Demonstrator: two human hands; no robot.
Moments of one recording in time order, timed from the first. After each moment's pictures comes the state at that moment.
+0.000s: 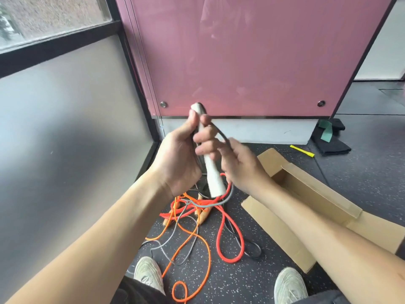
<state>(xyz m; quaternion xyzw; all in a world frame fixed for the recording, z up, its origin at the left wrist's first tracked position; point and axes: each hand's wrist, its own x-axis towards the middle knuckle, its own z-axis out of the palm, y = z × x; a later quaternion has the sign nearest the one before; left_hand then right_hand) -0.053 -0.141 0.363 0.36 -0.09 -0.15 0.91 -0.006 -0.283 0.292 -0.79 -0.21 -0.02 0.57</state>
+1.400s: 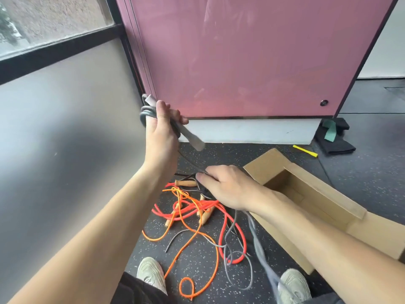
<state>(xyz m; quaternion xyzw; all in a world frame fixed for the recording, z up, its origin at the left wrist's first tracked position) -0.002 -0.109 0.341 0.55 -0.01 0.27 0.79 -0.035 -0.275 0.308 -0.90 -0.27 0.08 0.33</state>
